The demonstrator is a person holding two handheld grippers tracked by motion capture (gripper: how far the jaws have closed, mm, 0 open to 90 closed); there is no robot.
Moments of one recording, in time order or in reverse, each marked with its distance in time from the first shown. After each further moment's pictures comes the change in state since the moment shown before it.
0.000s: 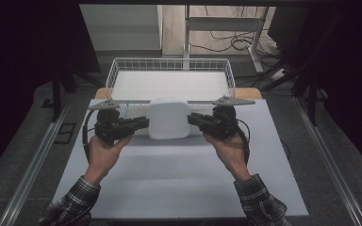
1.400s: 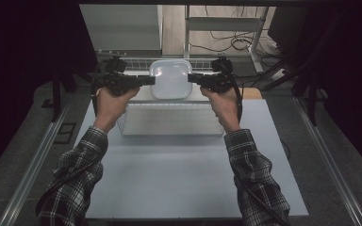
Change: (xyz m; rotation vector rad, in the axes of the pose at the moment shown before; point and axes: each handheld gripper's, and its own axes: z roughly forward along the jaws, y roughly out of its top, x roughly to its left) left arm 0.052 0.101 0.039 0.027 0.003 -0.066; right arm -0.056 0.090 0.044 -0.007 -0.082 0.108
